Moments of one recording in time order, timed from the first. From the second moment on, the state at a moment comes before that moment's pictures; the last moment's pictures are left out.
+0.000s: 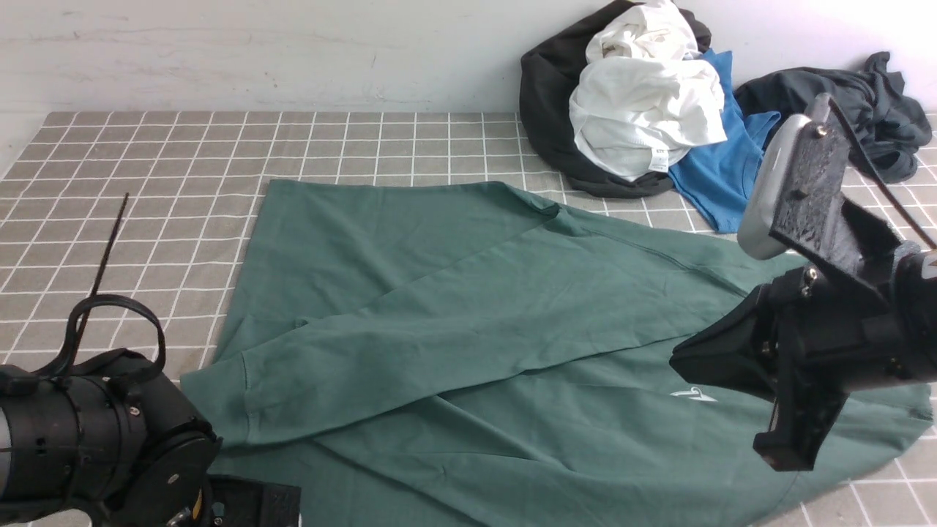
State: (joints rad) right arm 0.36 1.20 -0.89 0.62 0.85 -1.11; left arm -0.48 1.54 -0.59 0.28 0.79 0.74
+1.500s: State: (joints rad) right arm 0.36 1.63 -0.75 -0.24 0.67 -0.92; left arm -0.48 1.20 -0.59 0.26 0.81 0.16
